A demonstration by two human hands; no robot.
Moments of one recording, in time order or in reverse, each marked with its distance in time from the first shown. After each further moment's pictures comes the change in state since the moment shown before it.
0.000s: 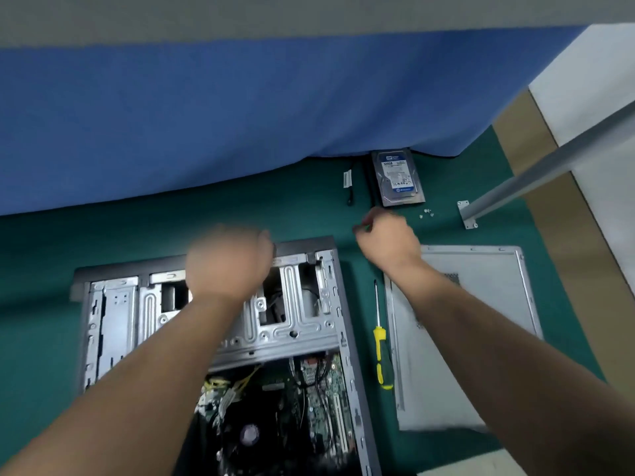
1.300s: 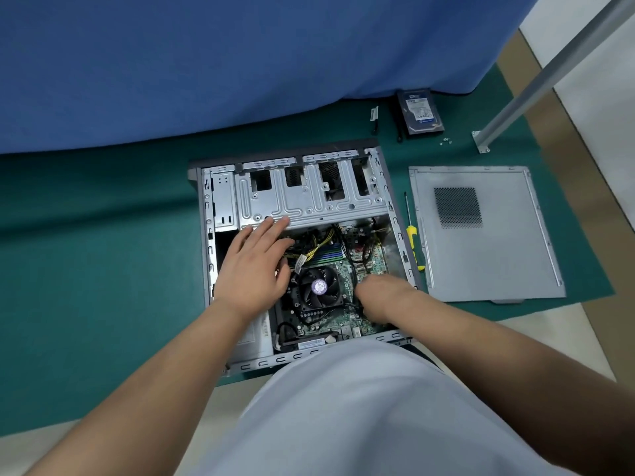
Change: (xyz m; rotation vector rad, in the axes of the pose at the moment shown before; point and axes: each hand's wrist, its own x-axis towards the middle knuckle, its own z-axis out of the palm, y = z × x) left_hand -0.223 -0.103 -0.024 -0.145 -0.124 0.315; right_hand -0.293 -0.023 0.082 -0.773 -0.691 -0.368
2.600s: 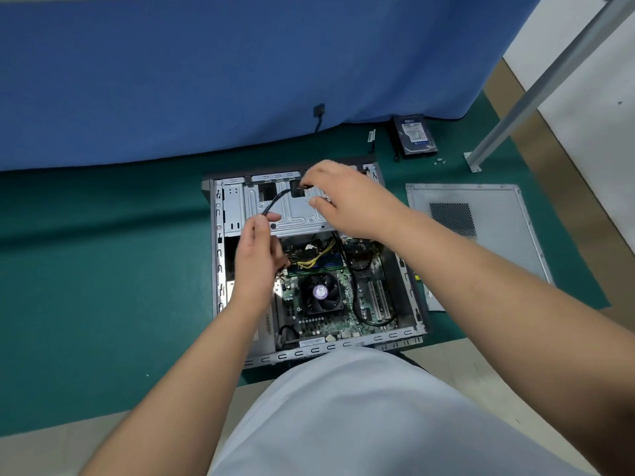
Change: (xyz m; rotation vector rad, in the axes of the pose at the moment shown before) left_hand 0.003 0.043 -0.044 -1.510 0.285 -0.572; right_hand -0.049 0.002 -0.141 0.277 0.889 -0.341
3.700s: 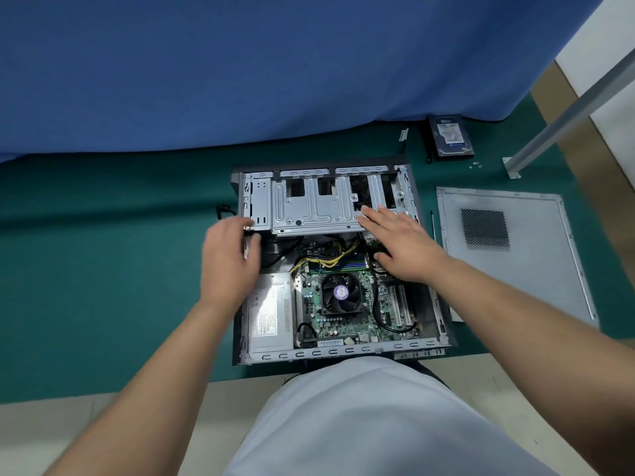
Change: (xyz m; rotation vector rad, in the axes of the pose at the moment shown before) left_hand 0.023 -0.013 -0.089 1.045 0.189 0.502; right_hand -0.044 0.084 0.093 -0.183 -0.247 0.084
